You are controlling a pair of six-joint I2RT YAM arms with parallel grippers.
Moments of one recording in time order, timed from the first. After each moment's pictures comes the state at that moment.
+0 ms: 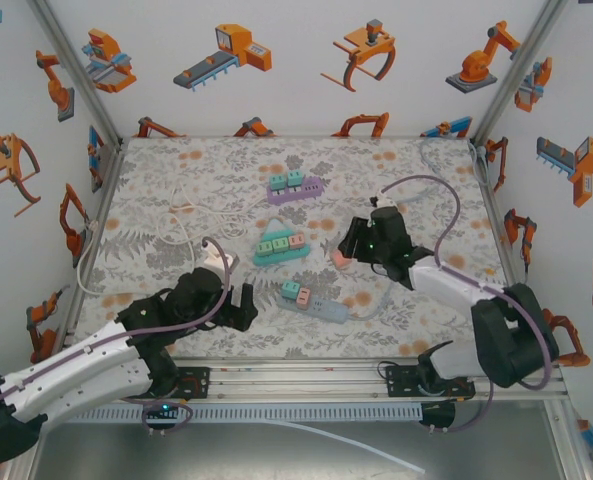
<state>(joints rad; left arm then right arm) -0.98 0.69 0.52 -0.52 -0.22 -0.46 0.46 1.33 0.66 0.02 -0.04 0.51</state>
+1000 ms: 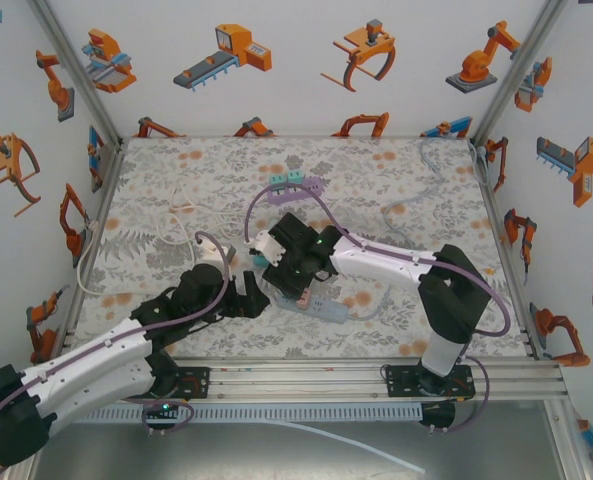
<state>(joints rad) -0.88 0.78 0.39 -0.21 -0.11 -0.64 0.96 1.75 1.25 -0.59 -0.16 -0.18</state>
